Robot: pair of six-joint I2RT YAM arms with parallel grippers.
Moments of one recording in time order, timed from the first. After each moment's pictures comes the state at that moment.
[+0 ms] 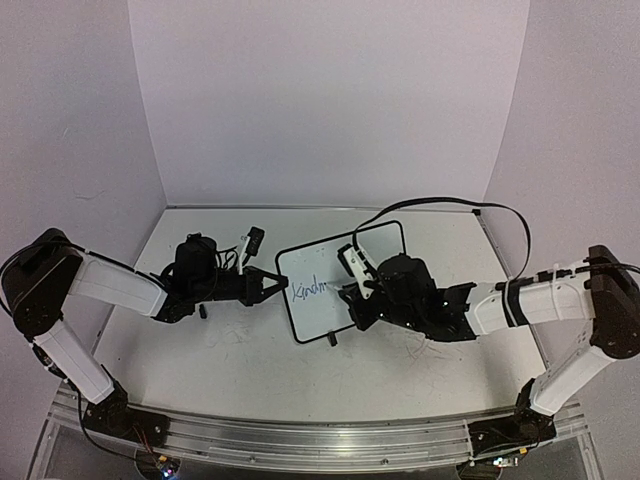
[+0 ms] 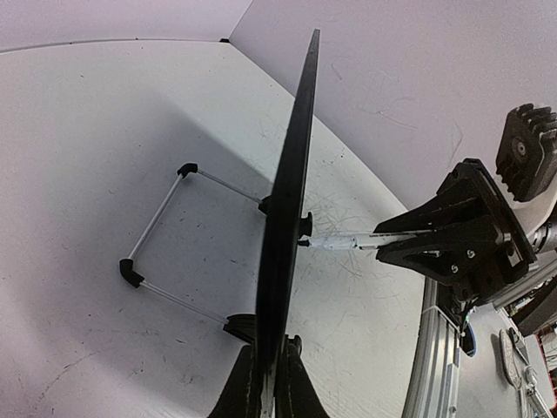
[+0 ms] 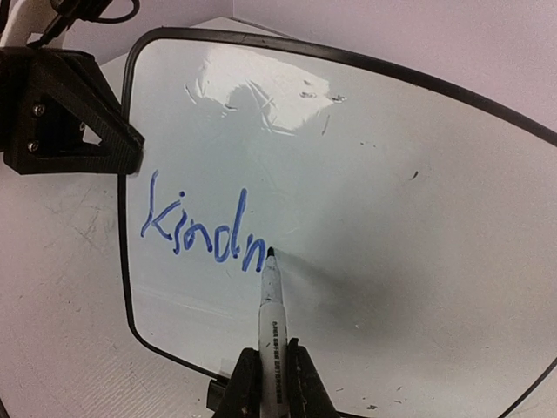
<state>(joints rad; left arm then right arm) -0.66 1.58 0.65 0.65 0.52 -0.42 1.01 1.55 0.83 0.23 0.25 0.07</state>
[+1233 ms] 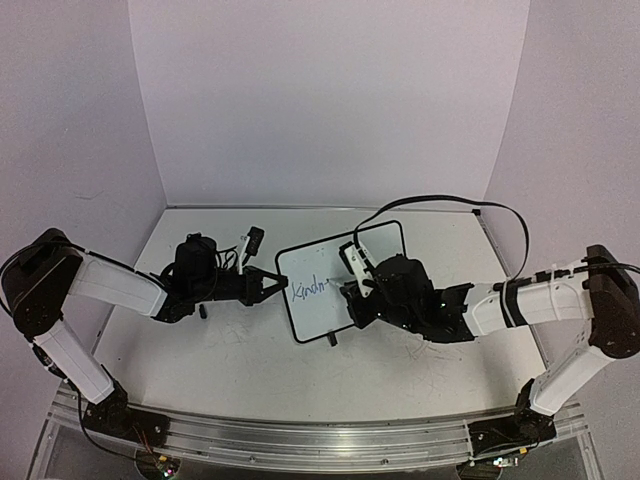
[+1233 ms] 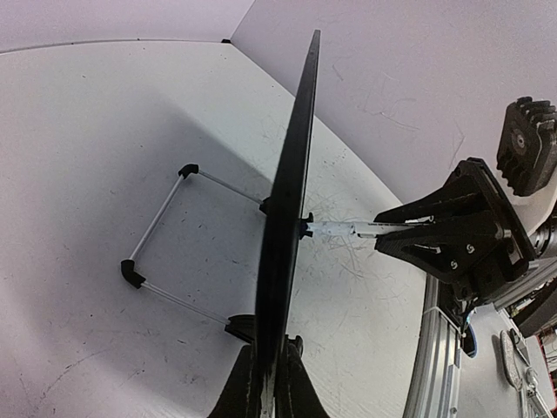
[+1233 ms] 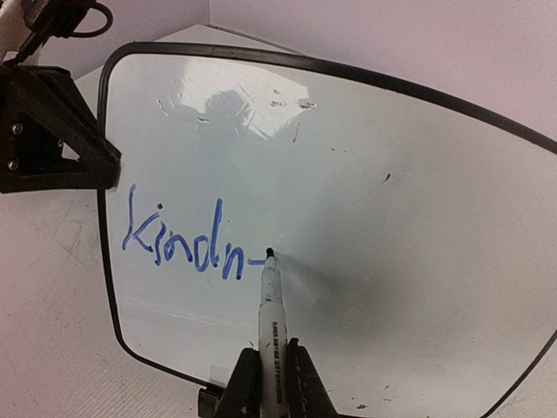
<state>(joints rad) -0.66 1.58 0.65 0.65 0.52 -0.42 1.02 1.57 0.84 0.23 0.33 0.10</state>
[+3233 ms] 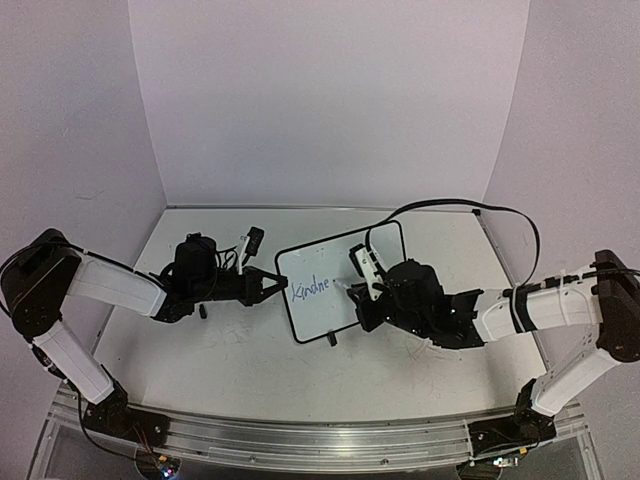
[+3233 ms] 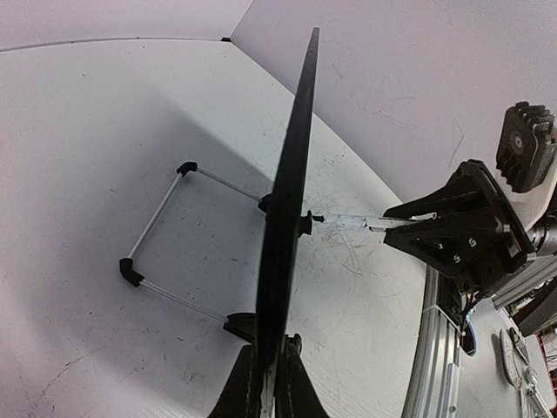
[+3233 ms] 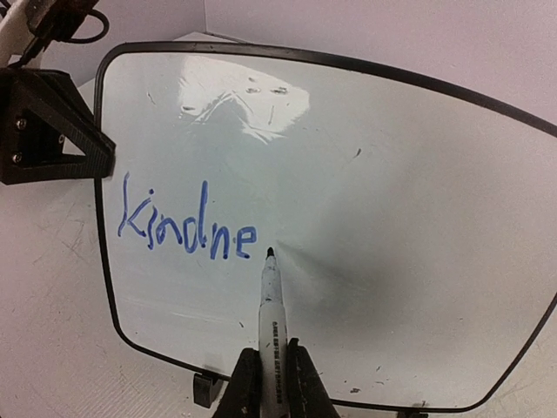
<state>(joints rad) -0.66 1.58 0.65 0.63 0.52 -0.42 1.02 1.51 0.76 0.28 0.33 0.12</state>
